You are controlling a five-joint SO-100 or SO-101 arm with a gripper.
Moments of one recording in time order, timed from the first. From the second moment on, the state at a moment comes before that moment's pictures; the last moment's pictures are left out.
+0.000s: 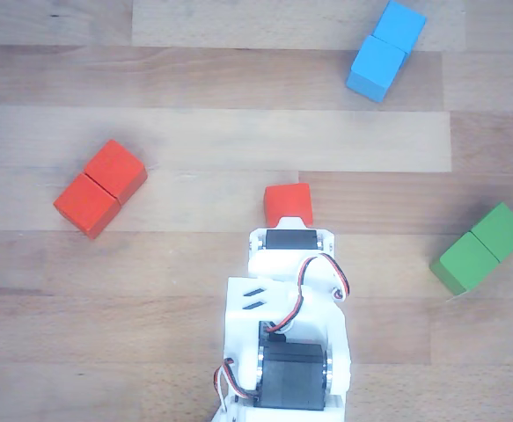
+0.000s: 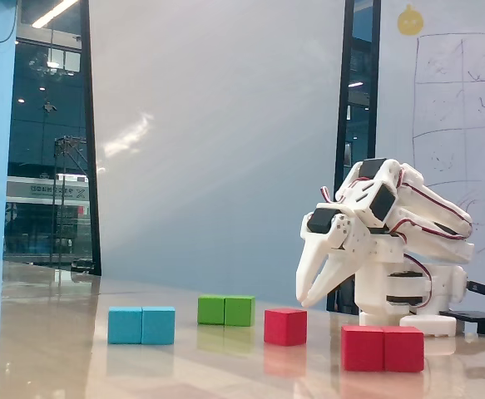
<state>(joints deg) -0.2 195.8 175.6 74.6 -5.4</state>
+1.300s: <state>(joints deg) -0.2 126.8 109.1 85.3 -5.4</state>
